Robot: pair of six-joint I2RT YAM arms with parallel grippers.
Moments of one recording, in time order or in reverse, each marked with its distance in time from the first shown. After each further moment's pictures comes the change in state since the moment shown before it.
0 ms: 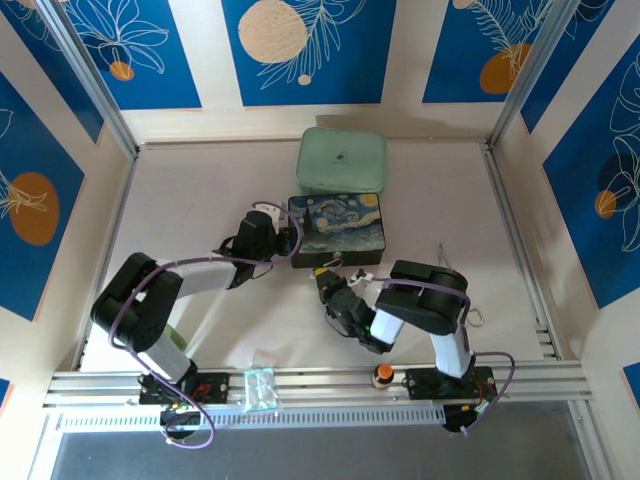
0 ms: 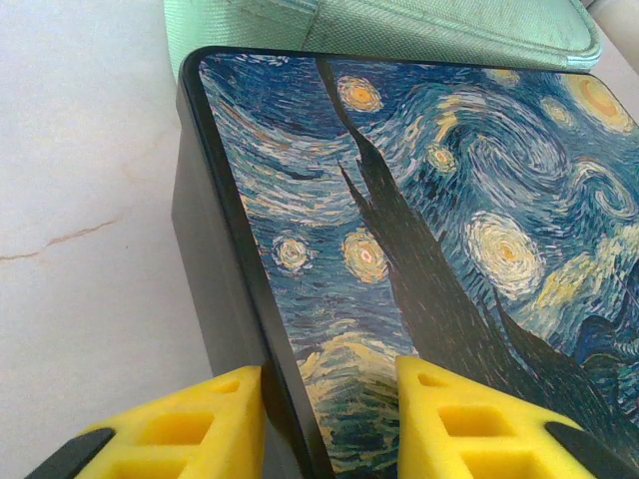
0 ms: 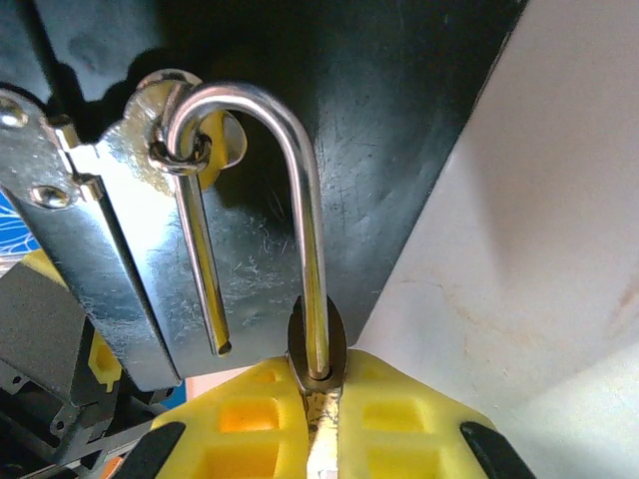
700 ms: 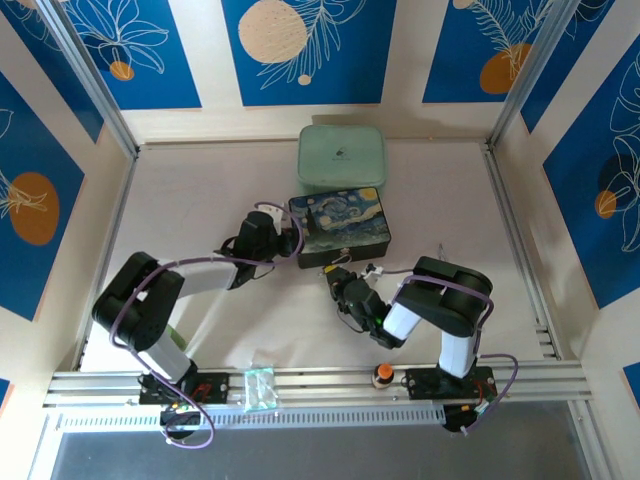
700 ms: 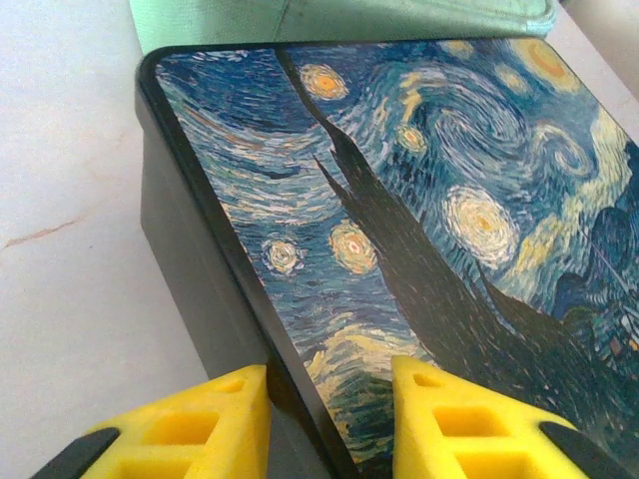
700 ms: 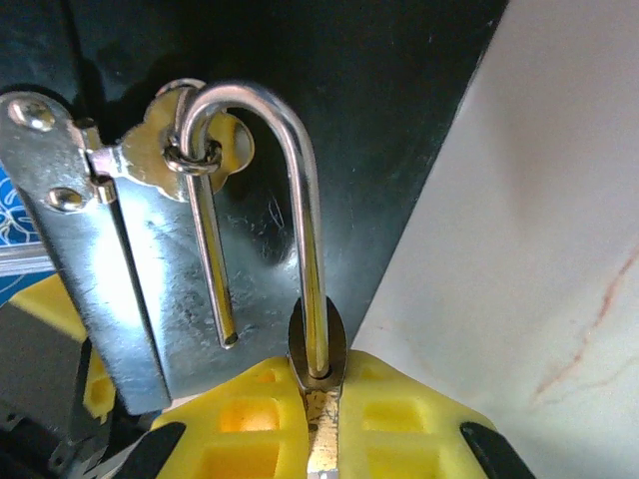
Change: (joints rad) left arm -0.008 -0.012 0.002 -0.006 0.034 0.006; right arm -0.098 -0.119 -0.061 -0.109 -0.131 -0.054
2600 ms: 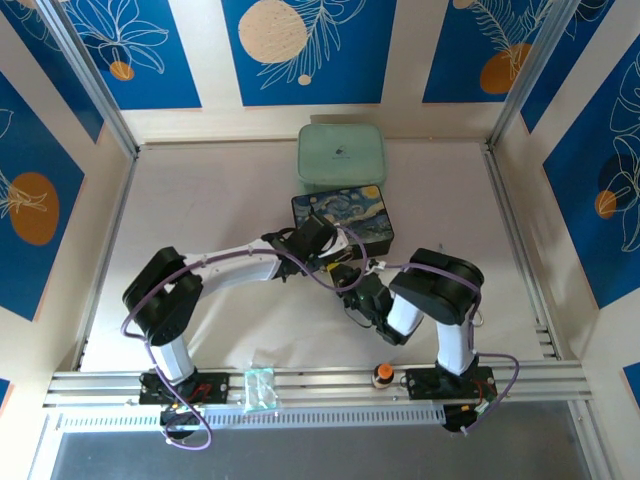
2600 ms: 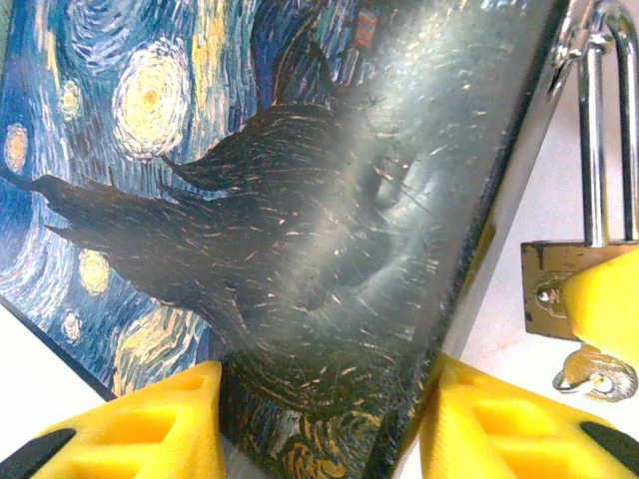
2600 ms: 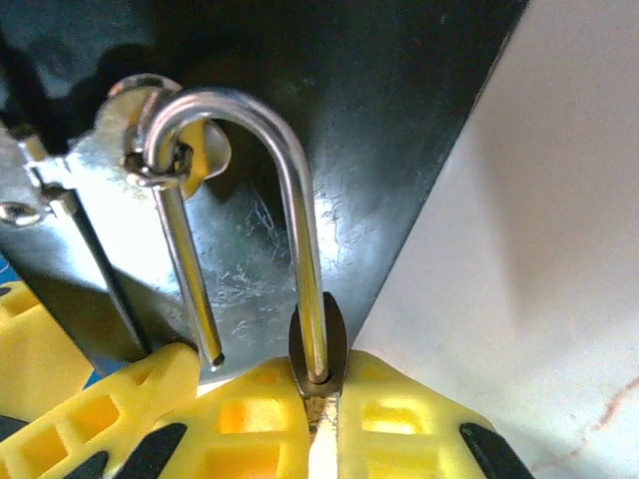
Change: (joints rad) left arm -0.298 0.143 0.417 -0.689 -0.426 0.852; right arm -0.117 0.071 -0.040 0.182 -0.206 -0.047
